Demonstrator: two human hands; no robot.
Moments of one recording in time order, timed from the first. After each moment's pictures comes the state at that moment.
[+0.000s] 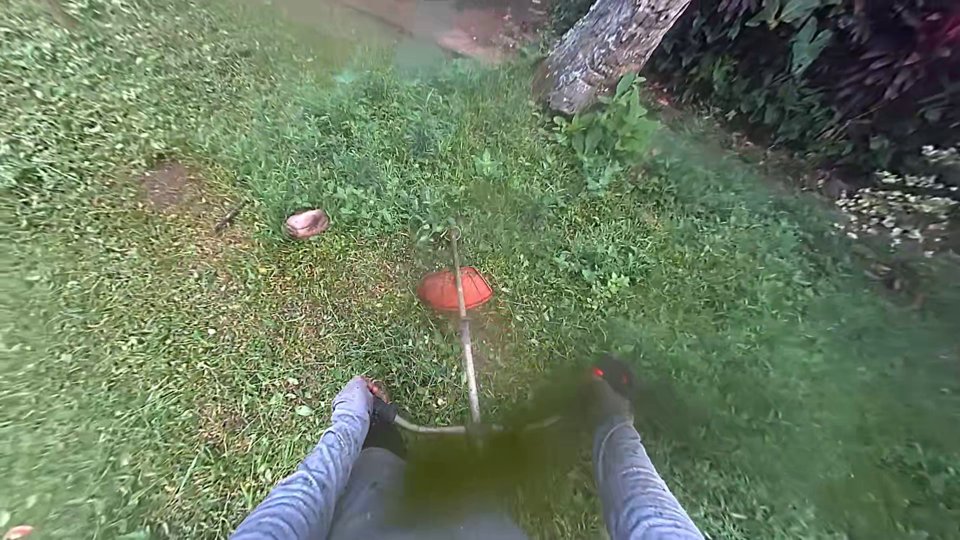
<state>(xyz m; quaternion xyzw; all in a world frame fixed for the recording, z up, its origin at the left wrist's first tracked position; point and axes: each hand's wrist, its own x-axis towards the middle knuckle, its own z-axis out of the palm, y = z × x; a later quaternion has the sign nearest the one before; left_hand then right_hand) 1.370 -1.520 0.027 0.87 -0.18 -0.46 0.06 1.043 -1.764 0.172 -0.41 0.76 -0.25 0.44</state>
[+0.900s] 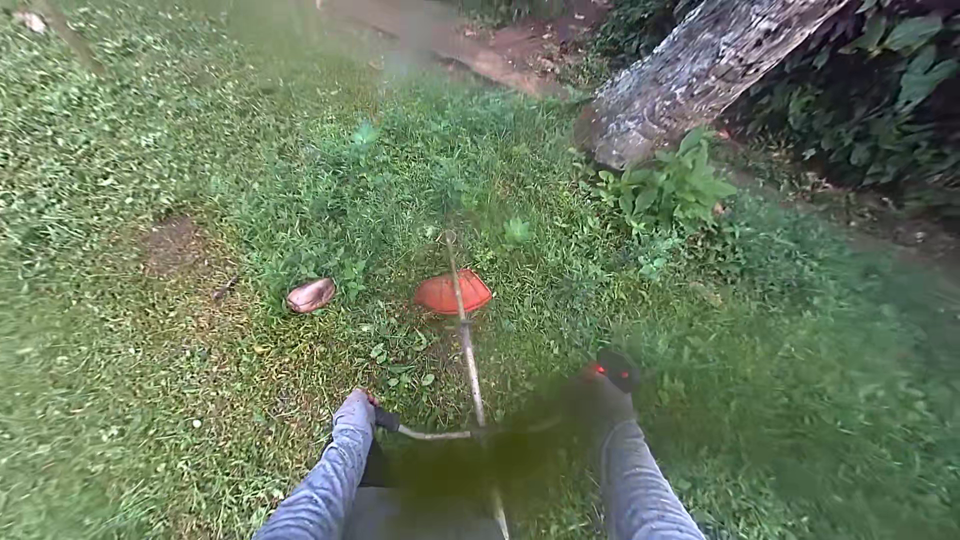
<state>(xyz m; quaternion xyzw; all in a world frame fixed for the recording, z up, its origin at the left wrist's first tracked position) 1.647 -1.853 0.051 0.87 -0.12 -0.47 0.06 1.350 -2.143 0.178 -0.44 0.71 -0.26 0.49</state>
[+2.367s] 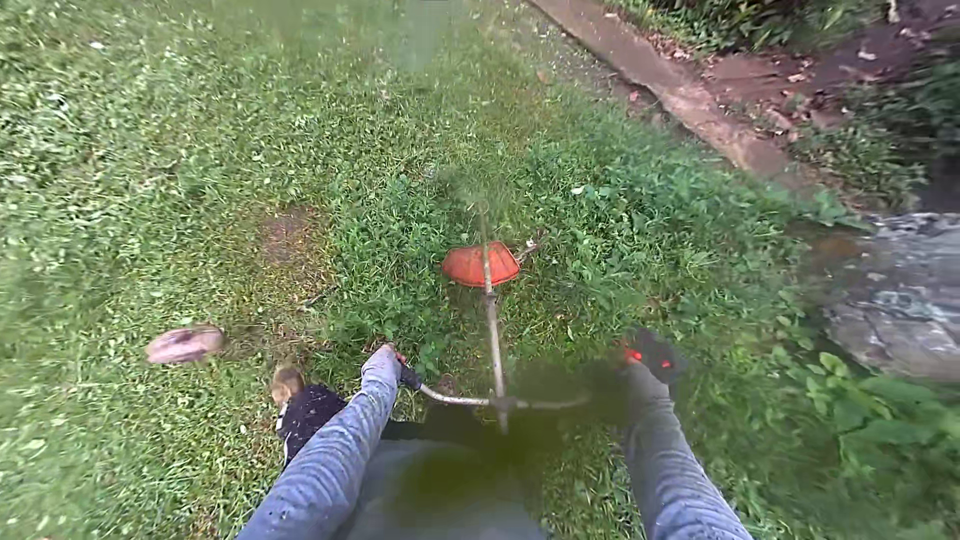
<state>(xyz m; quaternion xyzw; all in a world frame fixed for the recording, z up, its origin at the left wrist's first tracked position) 2.118 -2.058 0.172 0.90 0.19 -0.31 0.25 1.948 -2.425 0.136 -0.58 0.62 -0.08 0.52</state>
